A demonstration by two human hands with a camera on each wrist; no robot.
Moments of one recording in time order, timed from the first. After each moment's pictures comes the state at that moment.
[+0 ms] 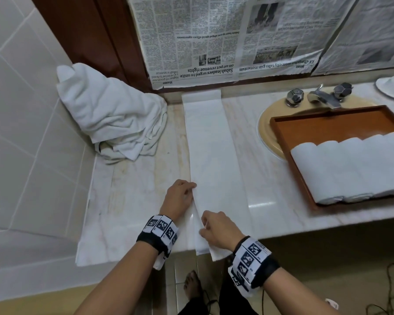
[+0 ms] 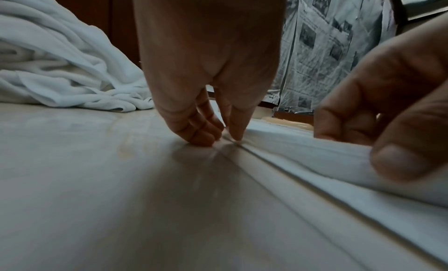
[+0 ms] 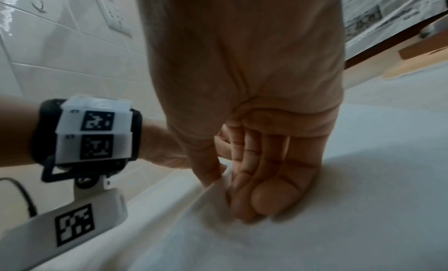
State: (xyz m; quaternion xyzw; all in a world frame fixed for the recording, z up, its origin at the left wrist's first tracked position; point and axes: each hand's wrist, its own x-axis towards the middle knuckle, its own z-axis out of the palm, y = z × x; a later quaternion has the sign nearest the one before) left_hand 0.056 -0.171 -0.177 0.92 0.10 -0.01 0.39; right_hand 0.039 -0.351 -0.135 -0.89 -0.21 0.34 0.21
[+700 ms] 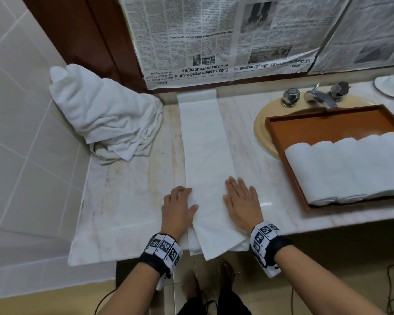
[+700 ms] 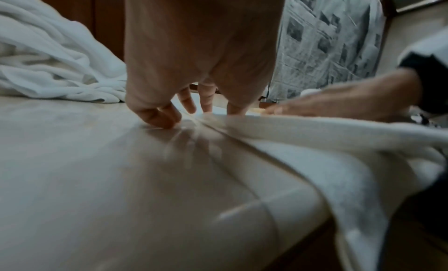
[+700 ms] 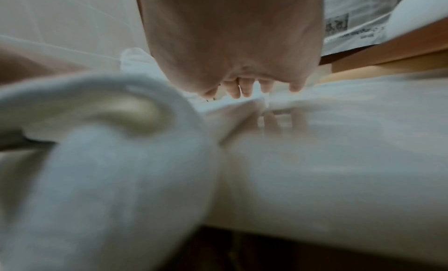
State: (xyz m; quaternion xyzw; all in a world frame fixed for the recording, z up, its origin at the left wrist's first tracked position) left_hand 0.024 -0.213 -0.175 0.94 0.15 -0.07 0.30; right_hand 0.108 -0.425 -0.185 -0.96 -0.23 0.13 0.12
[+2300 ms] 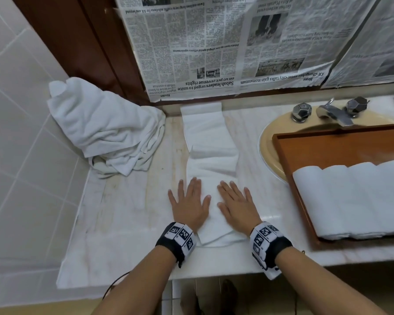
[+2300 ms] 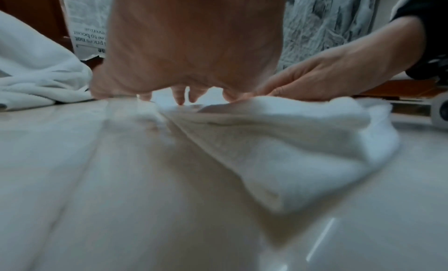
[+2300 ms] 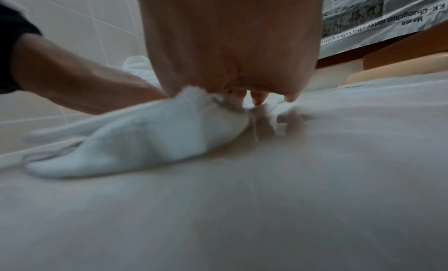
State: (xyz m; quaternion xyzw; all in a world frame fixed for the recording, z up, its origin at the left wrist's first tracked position) left_hand 0.119 -0.238 -0.174 0.96 0.18 -0.12 0.16; right_hand 0.178 -0.406 -0.186 -0.93 -0.32 0.17 0.09
